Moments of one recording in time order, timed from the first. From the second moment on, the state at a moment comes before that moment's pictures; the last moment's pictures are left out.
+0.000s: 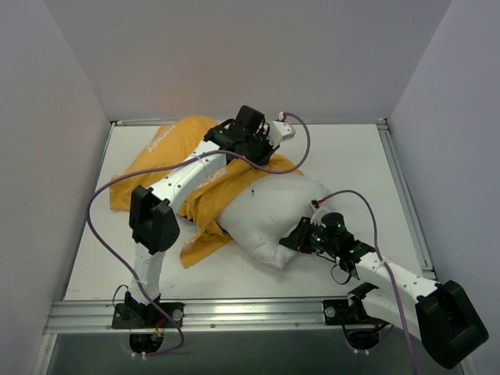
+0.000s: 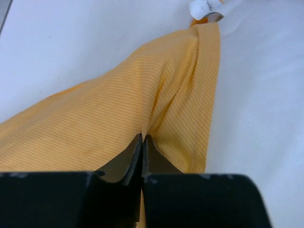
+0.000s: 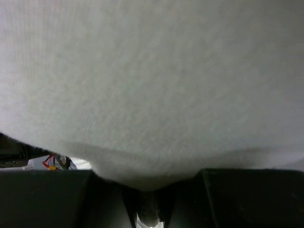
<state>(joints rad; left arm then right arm) -0.67 2.08 2.06 -0.76 0.25 0.36 0.51 0.99 0.22 0.17 -0.35 0.77</state>
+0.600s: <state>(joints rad) -0.31 2.08 2.03 -0.71 0.05 0.37 0.51 0.67 0.24 -0.04 -0.26 0.79</state>
